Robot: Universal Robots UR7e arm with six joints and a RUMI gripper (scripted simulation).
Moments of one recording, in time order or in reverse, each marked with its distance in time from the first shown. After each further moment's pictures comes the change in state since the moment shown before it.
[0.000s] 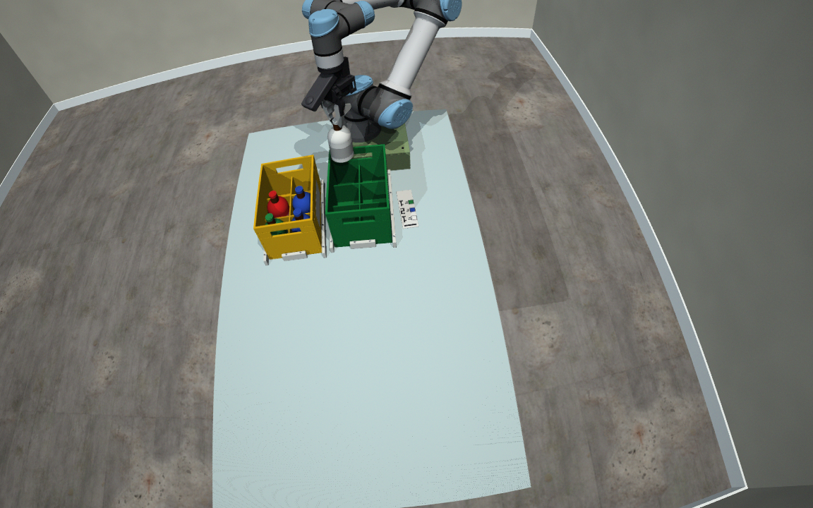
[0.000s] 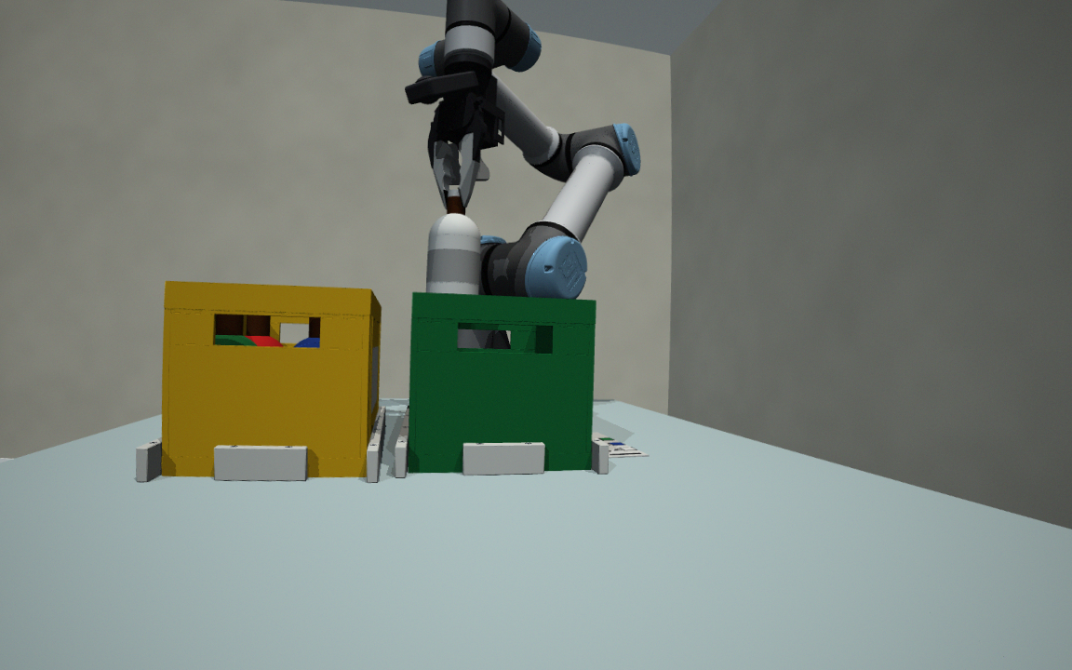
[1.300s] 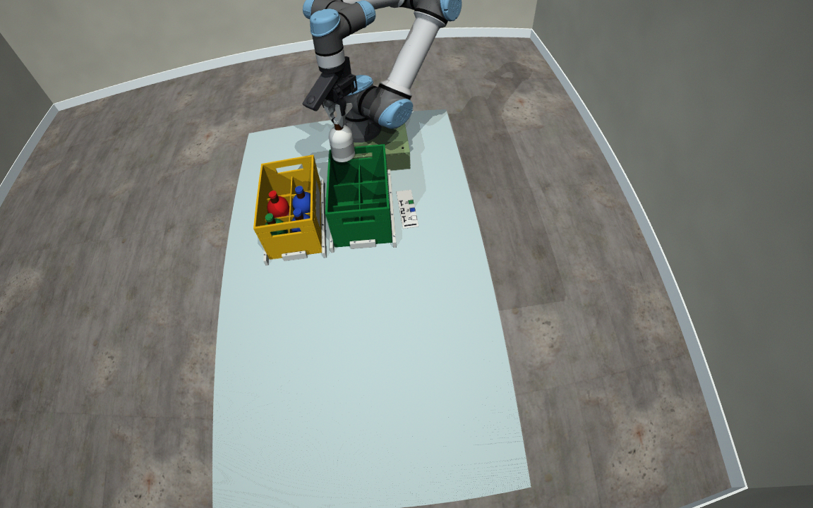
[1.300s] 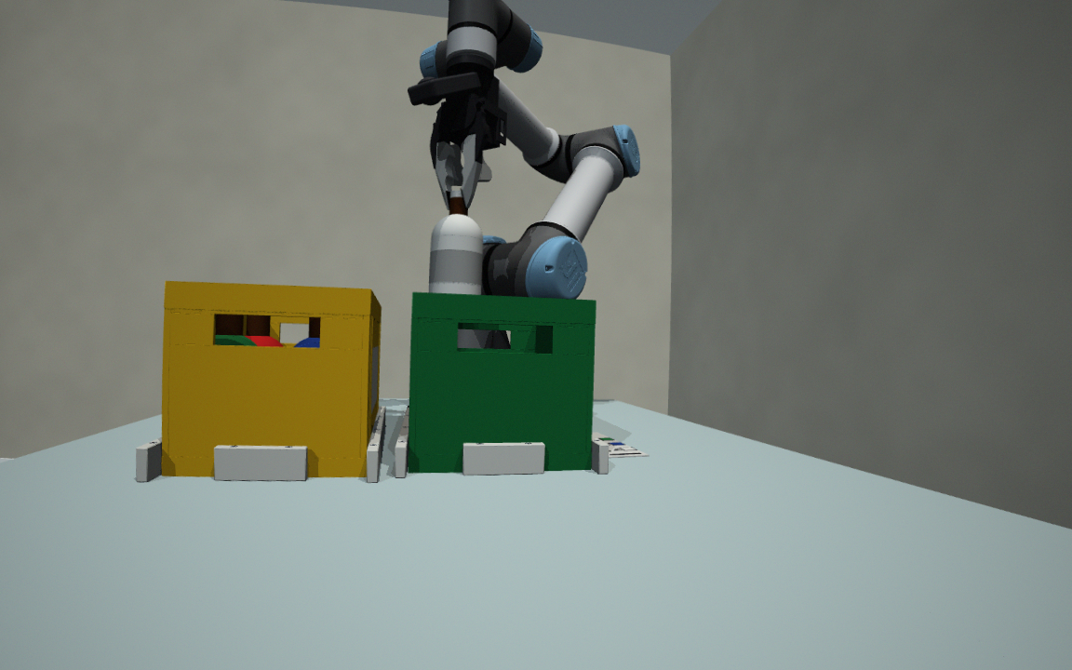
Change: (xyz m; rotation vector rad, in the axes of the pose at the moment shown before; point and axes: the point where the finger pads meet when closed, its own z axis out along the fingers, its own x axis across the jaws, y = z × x) arm -0.001 0.004 0.000 -0.002 0.000 0.000
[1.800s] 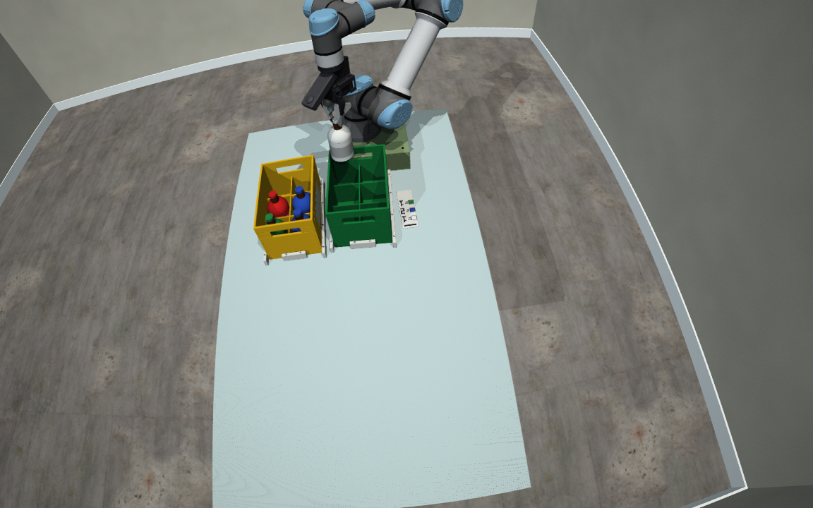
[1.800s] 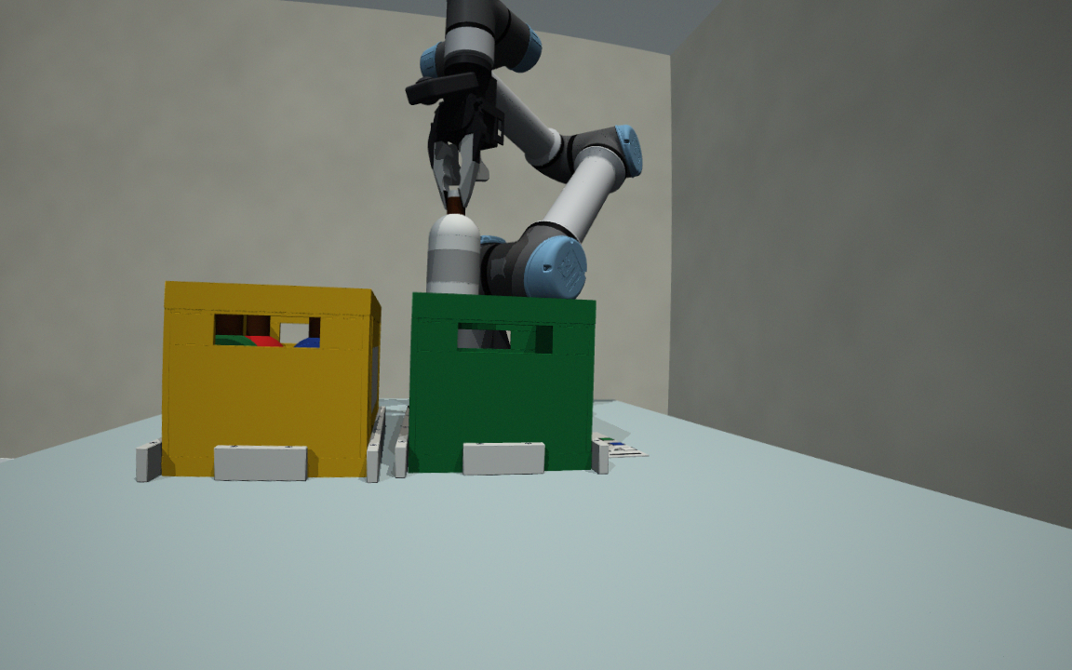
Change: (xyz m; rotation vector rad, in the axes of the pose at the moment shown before) arm 0.004 -0.001 -0.001 0.003 0.000 -0.005
